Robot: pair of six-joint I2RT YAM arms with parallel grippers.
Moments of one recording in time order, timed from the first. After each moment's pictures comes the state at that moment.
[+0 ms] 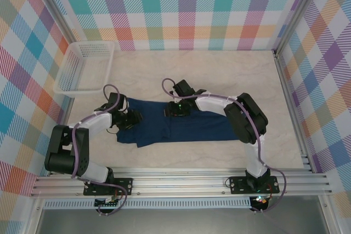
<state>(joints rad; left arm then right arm) -0.15 1.47 0.69 -0.36 0.27 -0.60 0.71 2.03 1.34 -0.35 -0.34 0.54</state>
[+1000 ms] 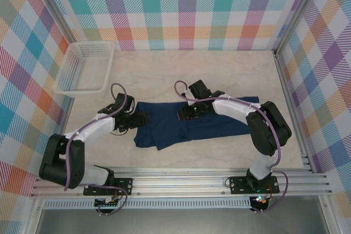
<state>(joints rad) -0.28 1.39 0.73 -0.47 0.10 -0.54 0.64 1.77 1.13 -0.42 -0.34 0.31</state>
